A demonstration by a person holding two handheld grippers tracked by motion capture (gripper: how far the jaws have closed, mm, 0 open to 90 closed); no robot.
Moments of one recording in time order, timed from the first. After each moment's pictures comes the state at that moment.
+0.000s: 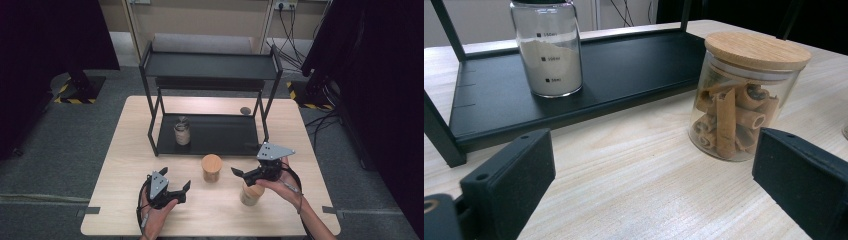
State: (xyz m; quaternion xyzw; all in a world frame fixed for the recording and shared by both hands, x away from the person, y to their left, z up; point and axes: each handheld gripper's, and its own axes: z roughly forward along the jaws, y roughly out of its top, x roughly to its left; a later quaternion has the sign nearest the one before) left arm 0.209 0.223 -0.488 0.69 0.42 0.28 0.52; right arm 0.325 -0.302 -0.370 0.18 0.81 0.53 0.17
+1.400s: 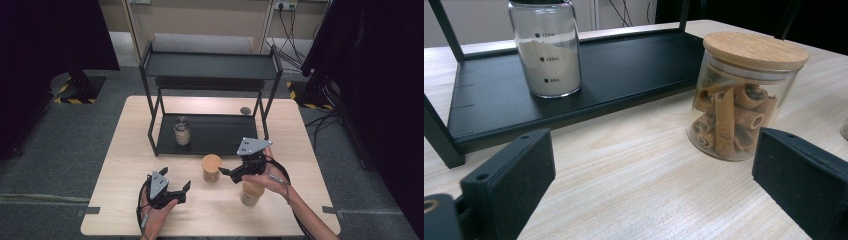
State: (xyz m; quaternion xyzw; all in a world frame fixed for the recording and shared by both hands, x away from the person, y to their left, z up) left arm 0.209 0.223 -0.488 0.69 0.42 0.28 0.52; right arm 0.350 -0.254 -0.345 0.15 0.86 0.47 0.15
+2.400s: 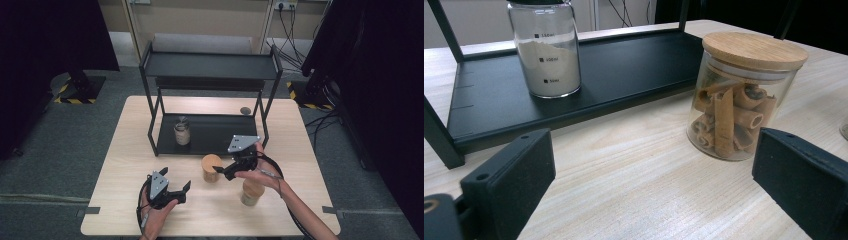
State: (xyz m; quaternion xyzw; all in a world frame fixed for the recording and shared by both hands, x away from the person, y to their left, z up) left arm 0.209 0.223 -0.489 0.69 0.42 0.28 0.52; right arm 0.369 -0.231 -0.342 0.14 0.88 0.44 0.14
